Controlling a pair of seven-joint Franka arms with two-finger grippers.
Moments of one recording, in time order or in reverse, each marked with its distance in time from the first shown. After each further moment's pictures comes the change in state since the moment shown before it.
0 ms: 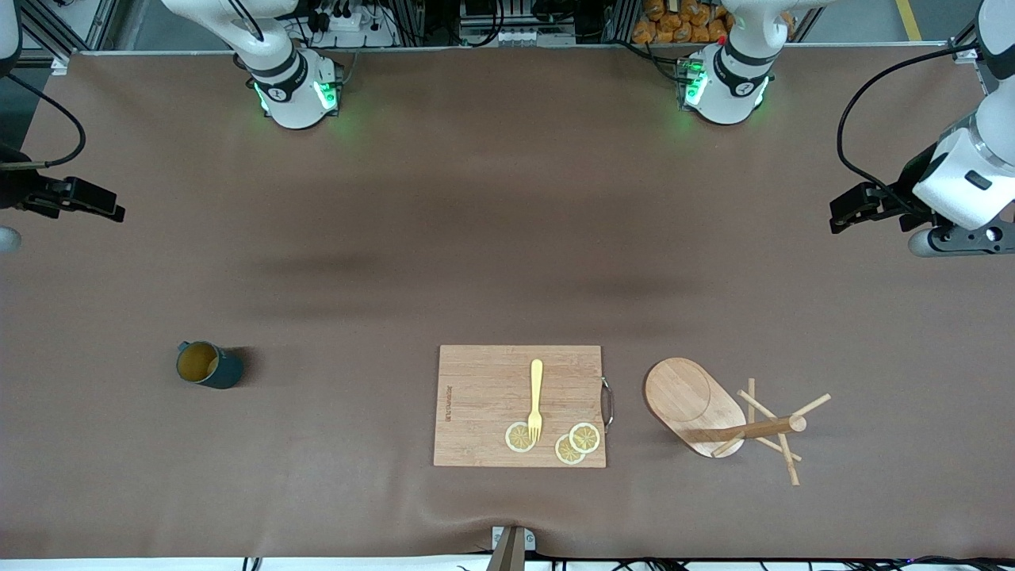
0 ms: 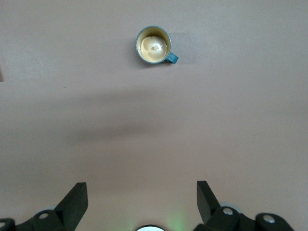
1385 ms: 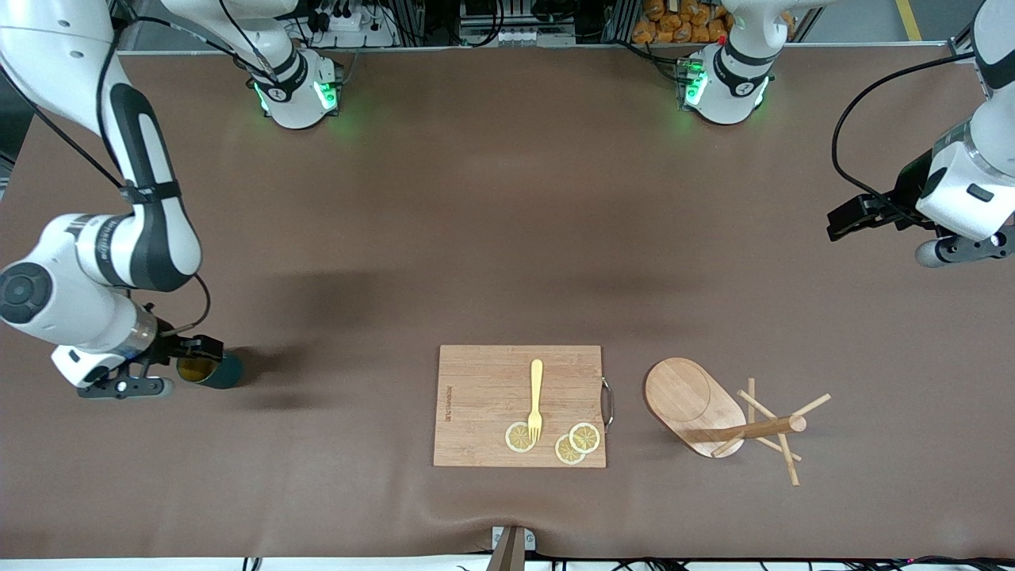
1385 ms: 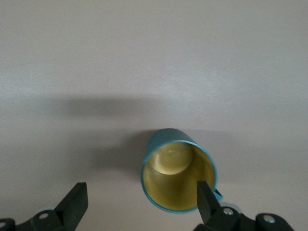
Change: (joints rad) left arm -0.001 0.011 -0.001 0.000 0.000 0.001 -0.145; right arm 0.033 0.479 0.016 -0.085 0.027 0.735 -0.082
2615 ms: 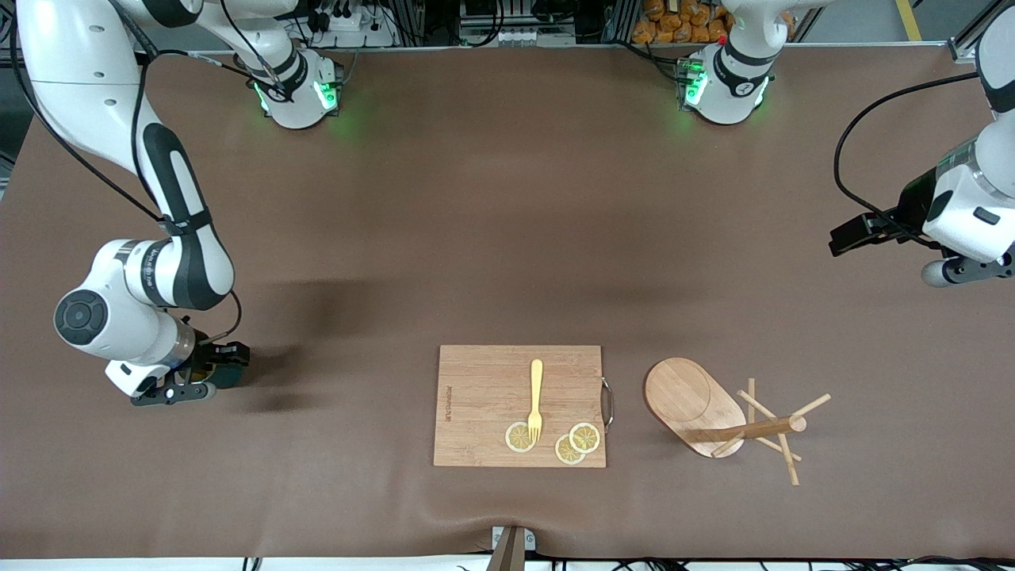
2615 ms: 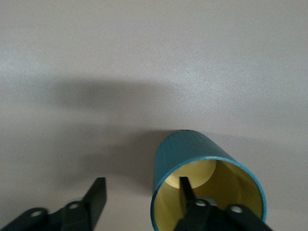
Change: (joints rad) left arm 0.007 0.055 0.003 0.048 0.000 0.004 -0.024; right arm 0.002 0.097 -0.001 -0.006 0.027 0.052 -0.111
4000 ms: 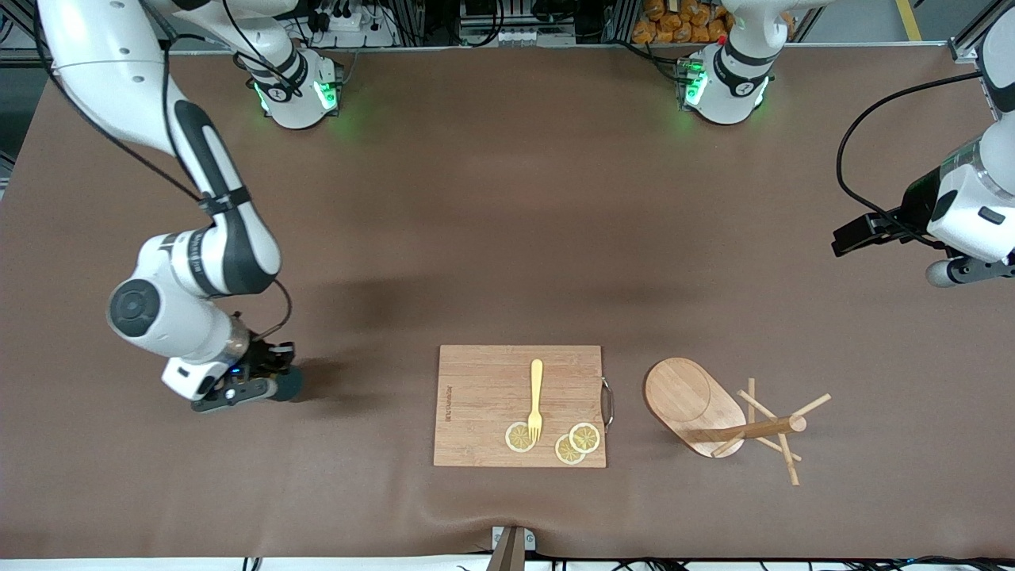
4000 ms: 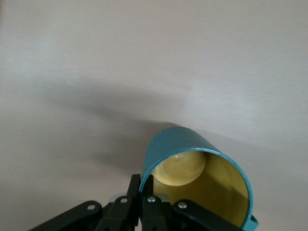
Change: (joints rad) left arm 0.002 0.000 0.000 0.002 0.000 0.000 0.000; right arm 0.065 -0.037 0.157 0.043 0.005 -0.021 0.088
